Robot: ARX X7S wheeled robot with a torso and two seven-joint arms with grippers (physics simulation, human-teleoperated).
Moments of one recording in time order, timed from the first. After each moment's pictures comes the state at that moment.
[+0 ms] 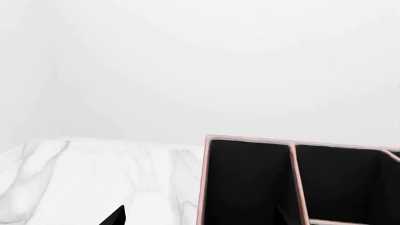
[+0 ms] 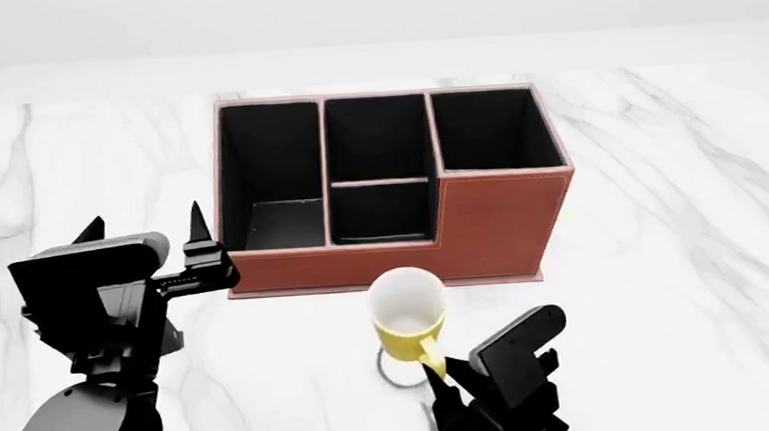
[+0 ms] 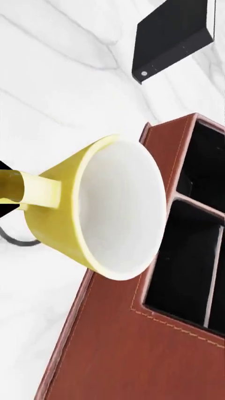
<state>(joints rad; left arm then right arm) -0.30 -0.36 0.03 0.38 -0.43 -0.43 -0.29 0.25 0.48 -0.50 -0.37 0.57 0.65 0.08</state>
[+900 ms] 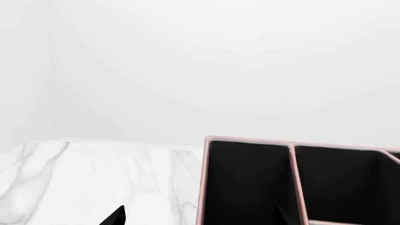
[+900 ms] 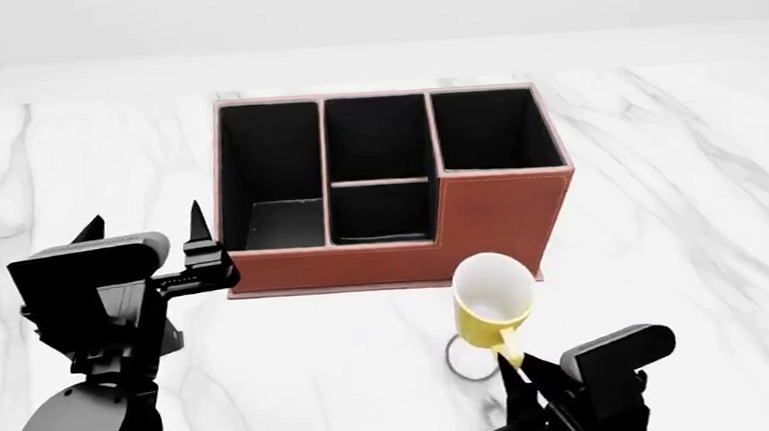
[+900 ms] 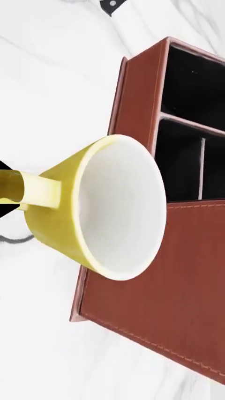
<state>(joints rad) -0.30 -0.37 0.04 0.38 -0.44 -0.42 -0.31 0.03 0.57 -0.28 -0.44 0.65 0.51 0.17</state>
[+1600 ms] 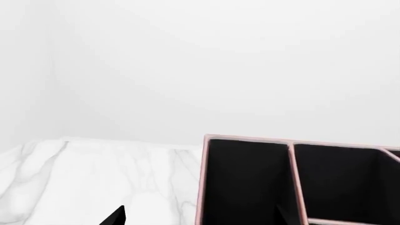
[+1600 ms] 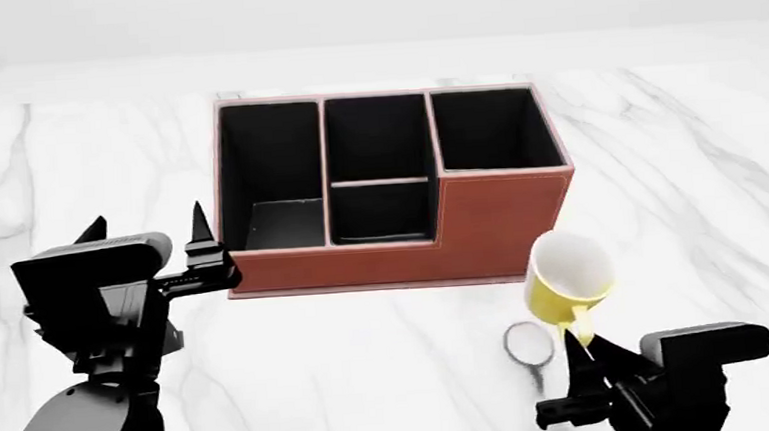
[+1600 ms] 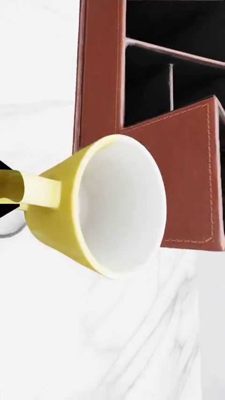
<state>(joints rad) -0.30 -0.37 0.05 0.38 -0.44 -0.42 -0.31 -0.05 0.62 -0.10 -0.44 0.74 0.44 0.23</state>
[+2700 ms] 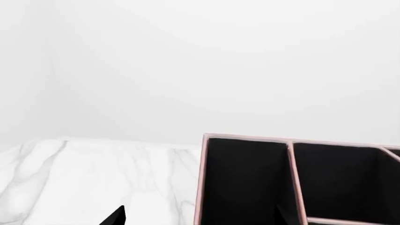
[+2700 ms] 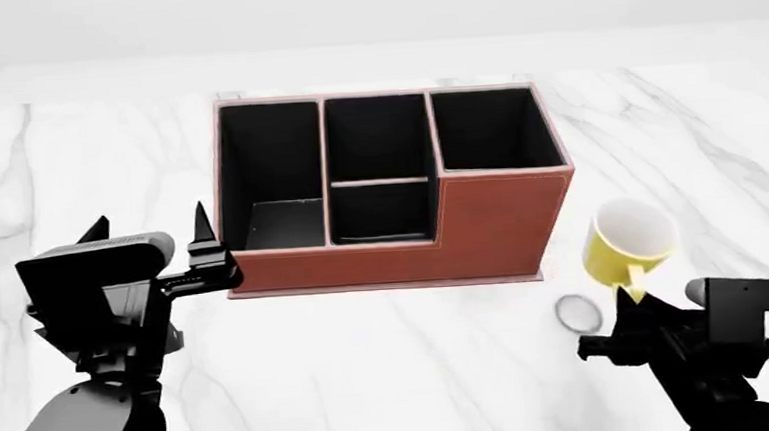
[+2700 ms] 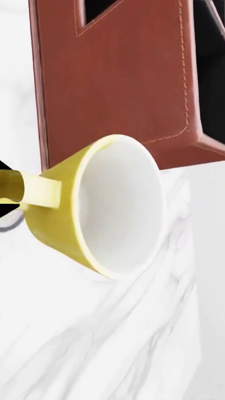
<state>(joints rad) -0.31 -0.38 0.07 0.37 -0.45 -0.41 -0.32 0.13 0.63 -0.04 -0.23 0.78 0.49 0.27</state>
